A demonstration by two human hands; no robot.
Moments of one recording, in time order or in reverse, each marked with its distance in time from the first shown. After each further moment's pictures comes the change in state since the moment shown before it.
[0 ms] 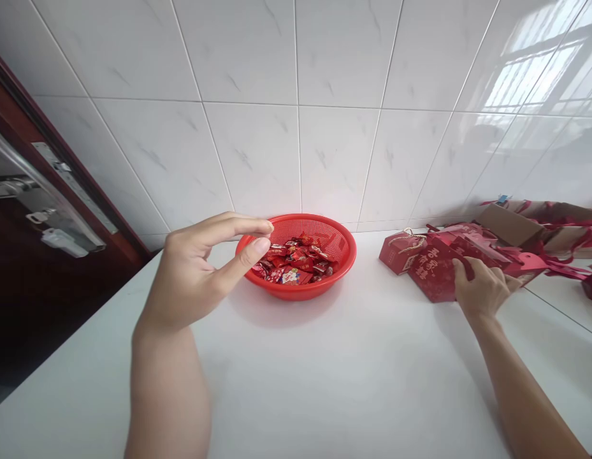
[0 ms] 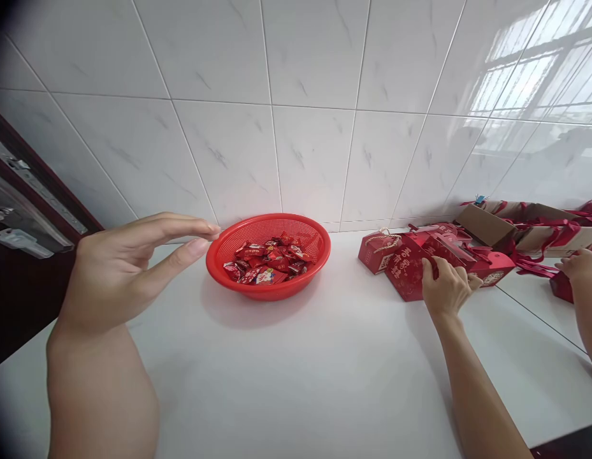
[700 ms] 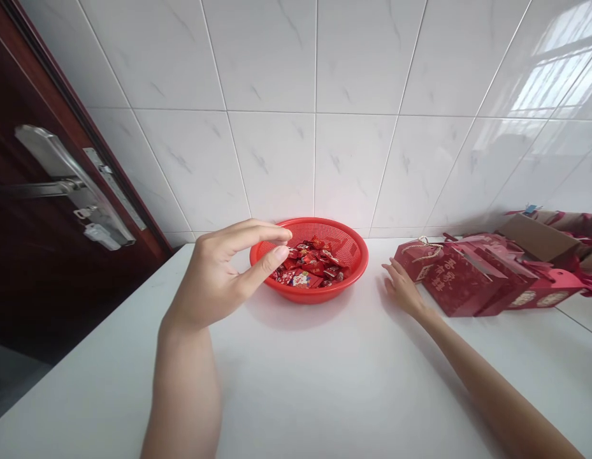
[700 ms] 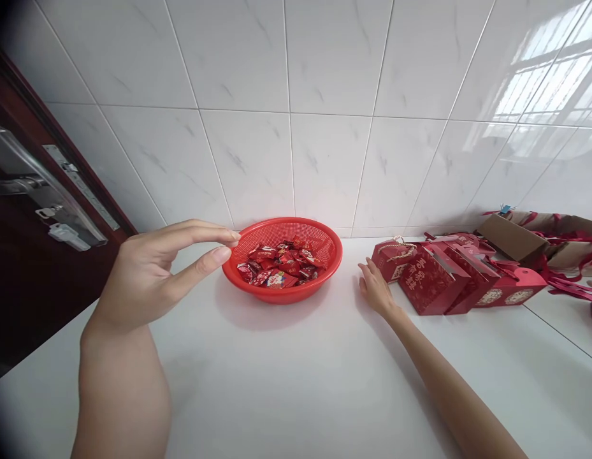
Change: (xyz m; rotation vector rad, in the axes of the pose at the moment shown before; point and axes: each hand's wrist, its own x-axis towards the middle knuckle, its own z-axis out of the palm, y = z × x) left_hand -0.002 0.006 -0.003 0.136 -0.072 0.002; right_hand -0.055 -0.100 0.054 0.334 -0.824 -0.252
